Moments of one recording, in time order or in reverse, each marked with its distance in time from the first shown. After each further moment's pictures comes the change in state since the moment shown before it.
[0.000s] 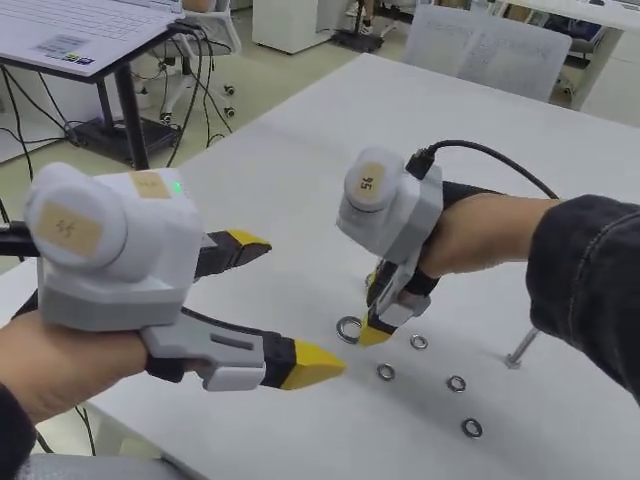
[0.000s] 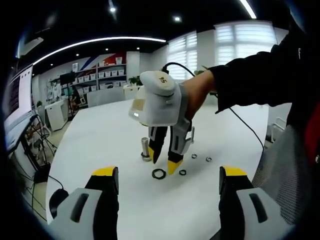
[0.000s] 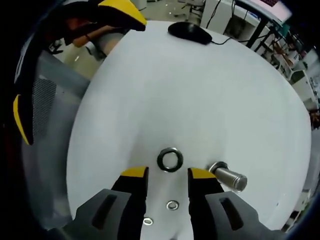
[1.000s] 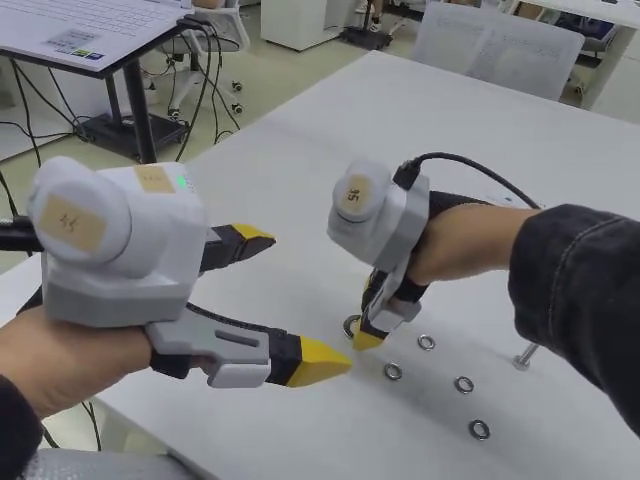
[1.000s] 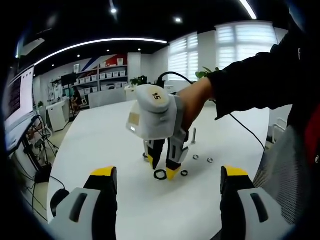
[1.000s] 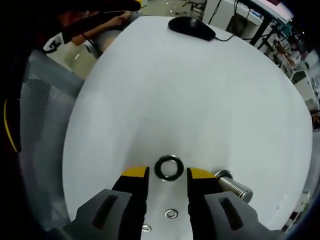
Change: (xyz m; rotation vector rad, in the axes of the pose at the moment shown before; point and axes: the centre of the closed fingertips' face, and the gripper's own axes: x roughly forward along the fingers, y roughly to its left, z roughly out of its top) left arm -0.006 0.001 0.001 0.001 -0.012 0.015; right arm 0.014 0.003 0.006 -0.007 0.019 0.001
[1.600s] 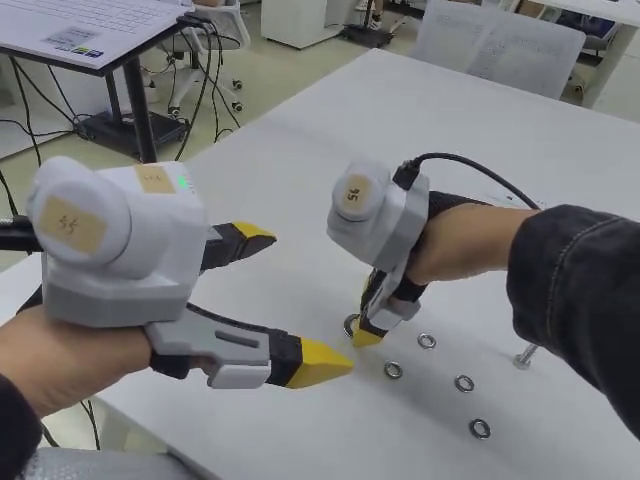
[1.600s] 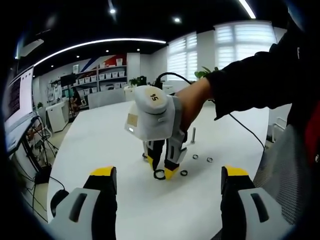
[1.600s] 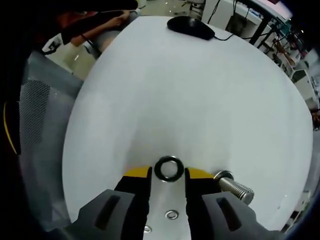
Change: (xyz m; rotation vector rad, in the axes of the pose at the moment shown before) left arm 0.000 0.000 -0.002 0.006 0.003 -0.006; right arm 0.002 0.002 0.001 0.009 0.000 0.003
